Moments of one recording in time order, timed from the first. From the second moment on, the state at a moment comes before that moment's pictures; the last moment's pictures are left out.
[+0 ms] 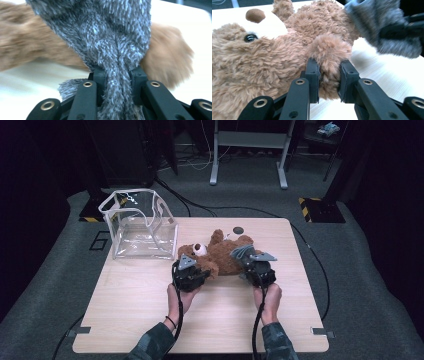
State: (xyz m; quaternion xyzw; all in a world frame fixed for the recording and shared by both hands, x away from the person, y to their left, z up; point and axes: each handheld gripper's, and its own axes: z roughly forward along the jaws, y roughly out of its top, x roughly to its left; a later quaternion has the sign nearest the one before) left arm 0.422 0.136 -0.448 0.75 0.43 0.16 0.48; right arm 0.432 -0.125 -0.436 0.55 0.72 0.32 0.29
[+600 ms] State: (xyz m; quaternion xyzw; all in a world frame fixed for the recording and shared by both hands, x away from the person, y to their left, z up) left arm 0.424 0.137 -0.448 0.75 0.42 0.16 0.48; right arm 0.430 -0.044 -0.444 0.47 0.78 0.34 0.25
